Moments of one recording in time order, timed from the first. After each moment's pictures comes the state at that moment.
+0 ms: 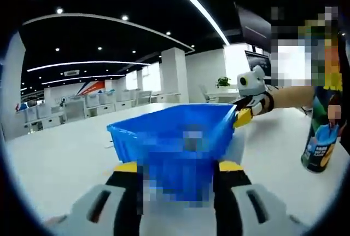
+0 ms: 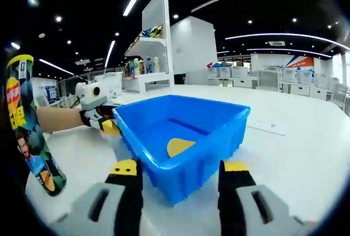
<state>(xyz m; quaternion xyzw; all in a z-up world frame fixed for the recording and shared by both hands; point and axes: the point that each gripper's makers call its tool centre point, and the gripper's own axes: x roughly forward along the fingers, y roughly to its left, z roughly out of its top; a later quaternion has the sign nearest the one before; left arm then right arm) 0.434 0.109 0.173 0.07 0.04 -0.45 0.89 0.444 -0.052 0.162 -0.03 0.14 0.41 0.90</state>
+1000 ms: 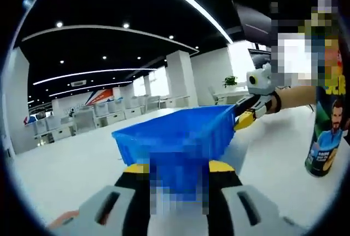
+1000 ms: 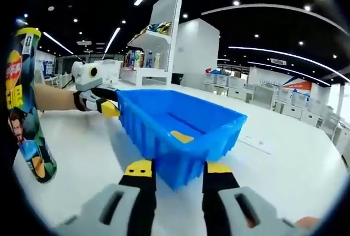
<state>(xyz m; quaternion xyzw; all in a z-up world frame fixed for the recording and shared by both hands) 0.425 0.112 0.198 0.10 0.01 -0.42 0.90 0.442 -0.054 0.181 -0.12 0.09 0.39 0.91</state>
